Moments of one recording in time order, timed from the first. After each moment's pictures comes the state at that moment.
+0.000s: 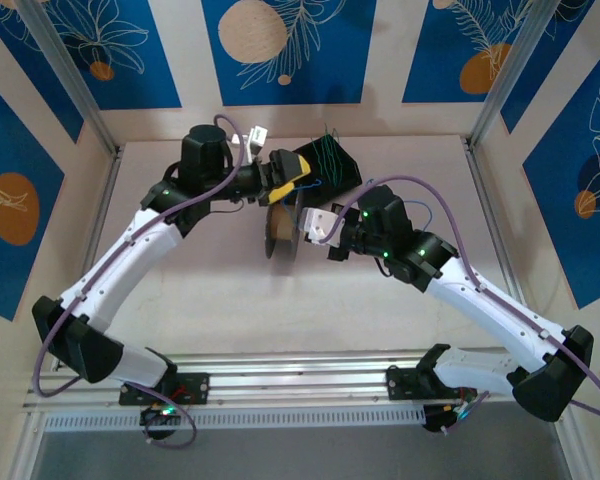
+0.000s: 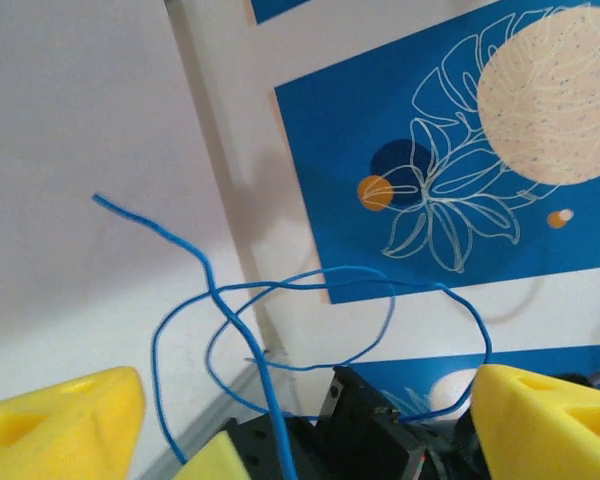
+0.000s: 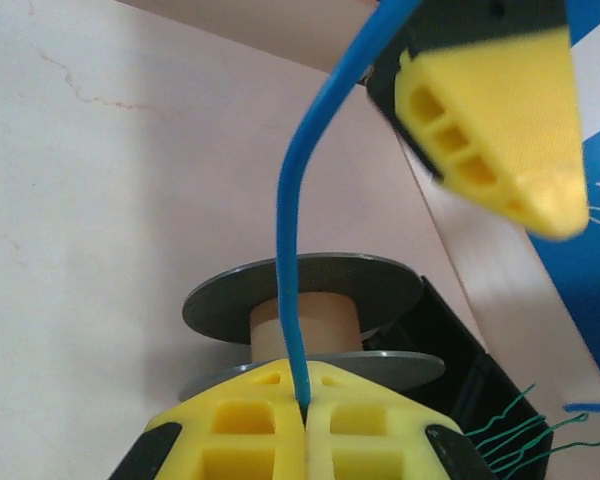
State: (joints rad) left arm -0.55 1.43 1.48 -0.37 0.68 -1.00; right arm 0.75 1.12 1.09 -0.40 -0.22 -0.74
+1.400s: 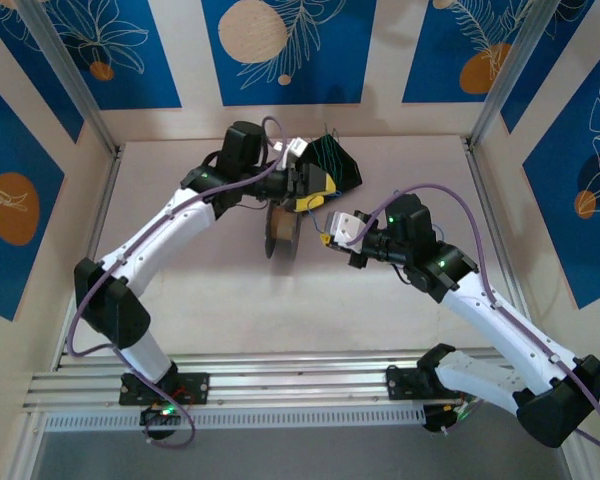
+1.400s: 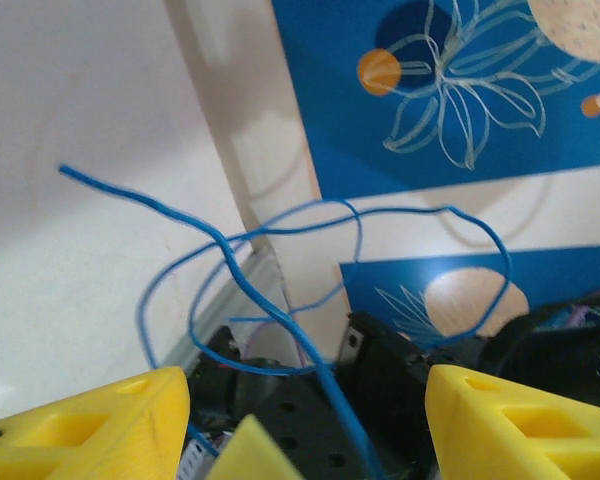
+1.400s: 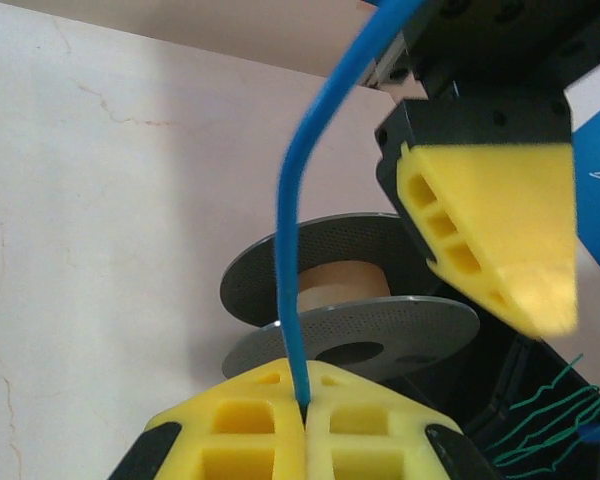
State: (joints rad) left arm -0.61 1.66 1.62 -0.43 0.91 -0.91; right arm 0.60 0.99 0.95 -0.39 -0.42 -0.66
